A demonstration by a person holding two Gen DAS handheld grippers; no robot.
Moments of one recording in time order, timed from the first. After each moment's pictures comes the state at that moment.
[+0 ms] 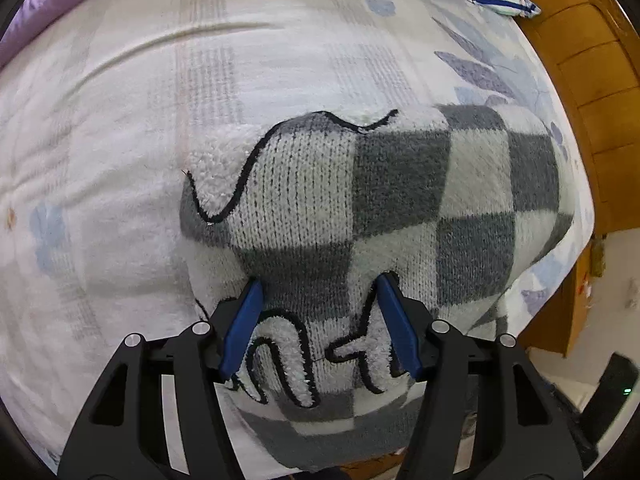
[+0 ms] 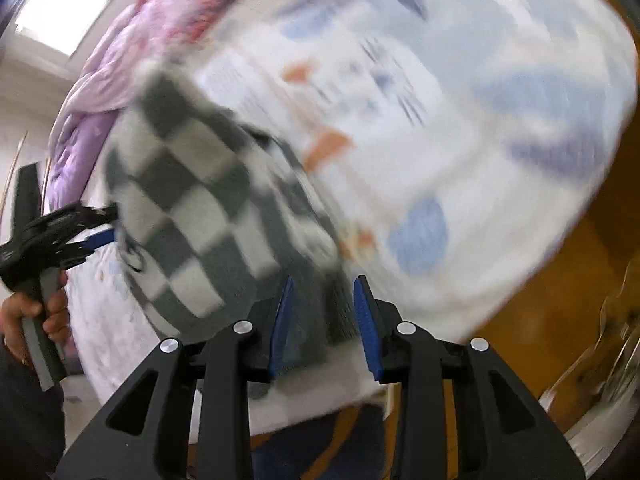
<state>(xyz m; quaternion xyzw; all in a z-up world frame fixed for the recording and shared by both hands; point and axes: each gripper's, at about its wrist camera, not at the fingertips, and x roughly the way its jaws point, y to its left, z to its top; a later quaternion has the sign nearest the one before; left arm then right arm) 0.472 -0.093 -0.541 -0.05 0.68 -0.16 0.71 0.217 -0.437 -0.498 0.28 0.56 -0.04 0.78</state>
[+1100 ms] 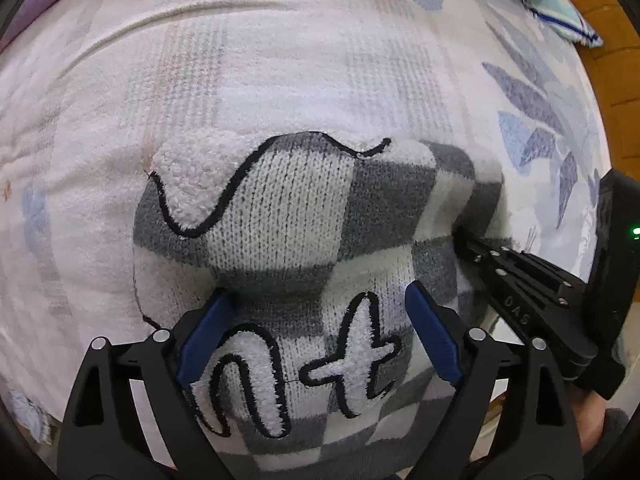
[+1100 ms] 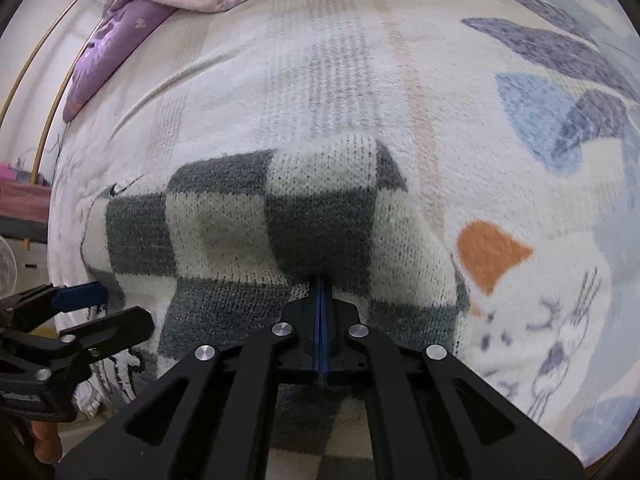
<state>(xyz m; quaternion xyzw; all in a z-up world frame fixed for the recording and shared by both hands) 0.511 -0.145 -0.568 -0.08 0.71 -0.06 0.70 0.443 -0.411 -0.595 0.10 0.65 0.14 0.74</state>
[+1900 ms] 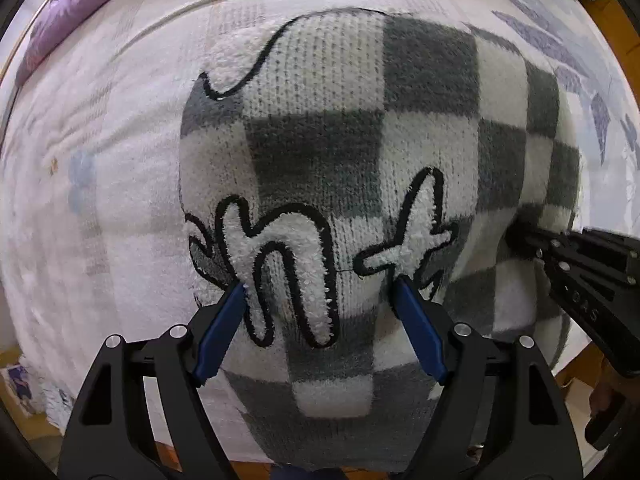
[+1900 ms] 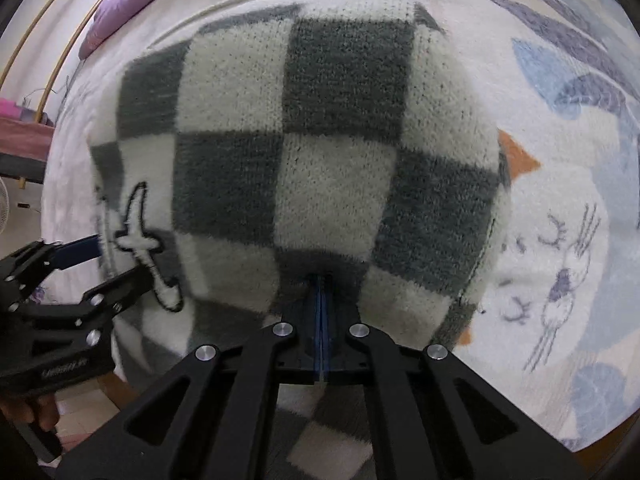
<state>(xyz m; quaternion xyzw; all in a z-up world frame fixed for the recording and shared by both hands) 0.424 -0.139 -0.573 0.04 0.70 -0.02 0.71 0.383 -0.382 -0.597 0.02 0.67 0.17 0.72</state>
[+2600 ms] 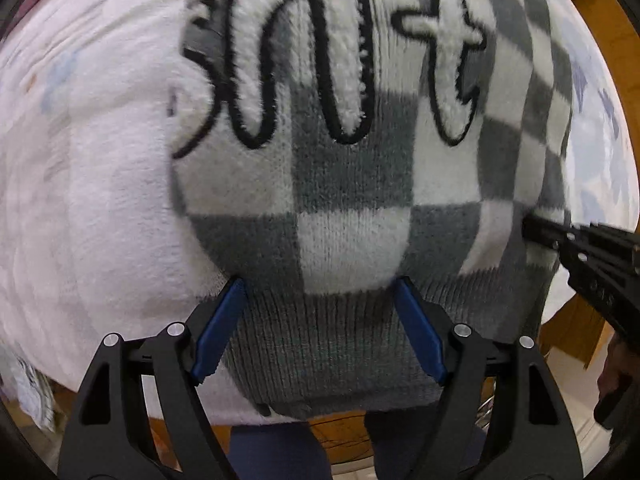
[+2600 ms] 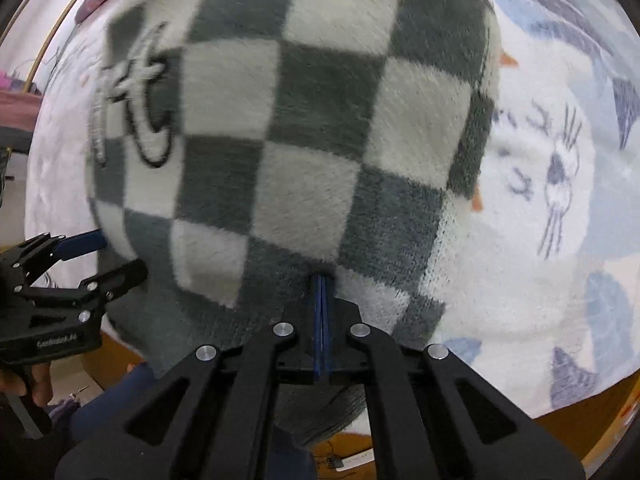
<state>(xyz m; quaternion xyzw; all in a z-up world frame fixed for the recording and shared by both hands) 0.329 -0.115 -0.603 -0.02 0.73 -0.06 0.68 0.305 -0.376 -0.606 0.00 0.70 0.15 0.70</state>
